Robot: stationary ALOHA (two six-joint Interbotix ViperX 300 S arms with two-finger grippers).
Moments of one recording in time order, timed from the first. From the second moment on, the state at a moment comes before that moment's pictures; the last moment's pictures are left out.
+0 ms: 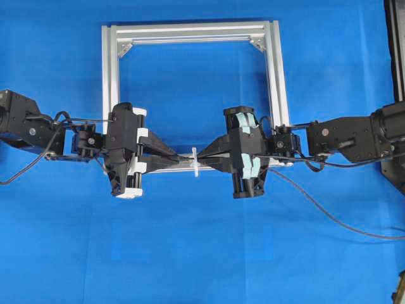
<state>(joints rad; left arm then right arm) -0.08 0.14 0.89 -0.08 -0.60 -0.02 0.07 0.10 0.78 0.00 -0.38 0.05</state>
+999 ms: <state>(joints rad) -0.08 -0.04 1.11 -0.09 -0.60 -0.02 0.07 0.08 0.79 0.00 -0.33 0.05</state>
